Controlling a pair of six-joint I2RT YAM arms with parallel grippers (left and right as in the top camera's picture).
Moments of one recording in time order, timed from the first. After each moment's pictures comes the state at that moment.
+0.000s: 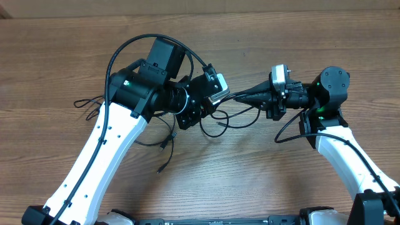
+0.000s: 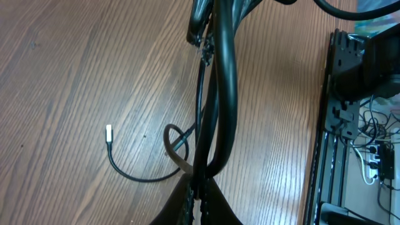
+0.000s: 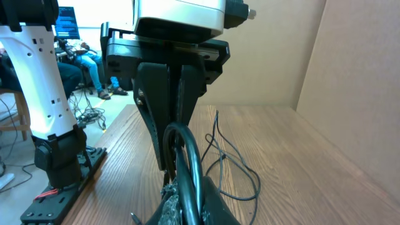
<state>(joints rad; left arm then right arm) -0.47 1.53 1.61 -1.18 0.57 0.59 0.09 1.43 0.79 0.75 -1.45 0.04</state>
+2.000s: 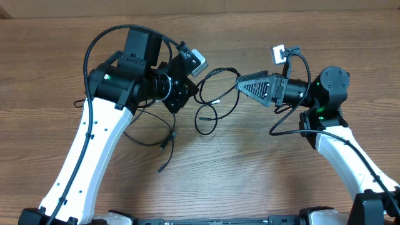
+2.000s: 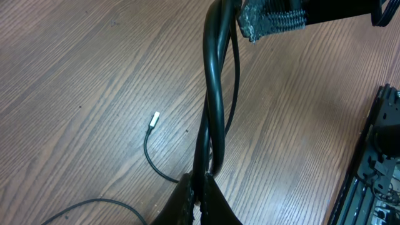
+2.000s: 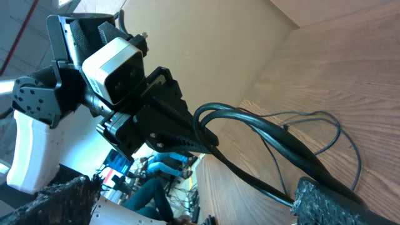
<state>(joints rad) -0.33 1.53 1.61 -1.09 0.52 0.40 0.09 1.43 0.79 0.75 -1.26 1.04</state>
